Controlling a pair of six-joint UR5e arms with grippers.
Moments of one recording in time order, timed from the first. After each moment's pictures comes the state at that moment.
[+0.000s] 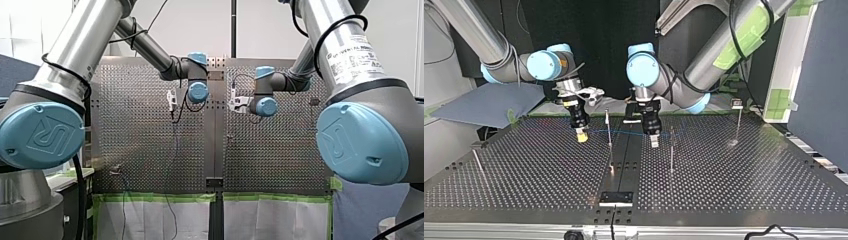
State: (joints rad) left arm -0.55 -1.99 -1.55 -2.69 -2.24 -1.62; right arm 2.07 -1.08 1.60 -0.63 1.45 1.64
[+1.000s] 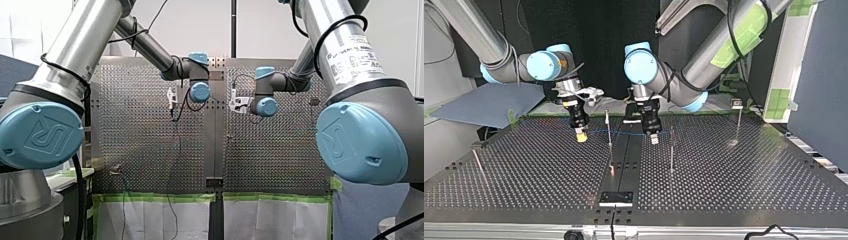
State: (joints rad) left arm -0.56 -1.99 -1.55 -2.64 -2.29 -1.54; right arm 2.07 -1.07 1.60 -0.62 1.45 1.64
